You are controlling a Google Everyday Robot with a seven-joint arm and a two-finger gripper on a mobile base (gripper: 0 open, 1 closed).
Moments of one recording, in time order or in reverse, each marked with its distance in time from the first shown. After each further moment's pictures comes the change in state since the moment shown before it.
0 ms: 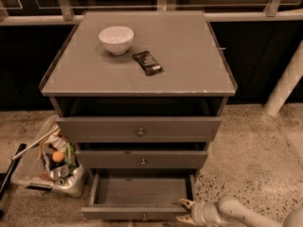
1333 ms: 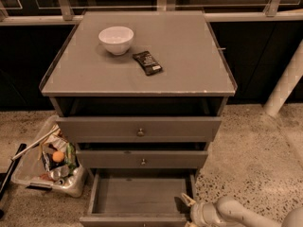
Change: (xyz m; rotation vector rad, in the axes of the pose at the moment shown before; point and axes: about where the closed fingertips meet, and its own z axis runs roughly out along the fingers) arm 0.000 0.000 0.000 0.000 0.000 0.000
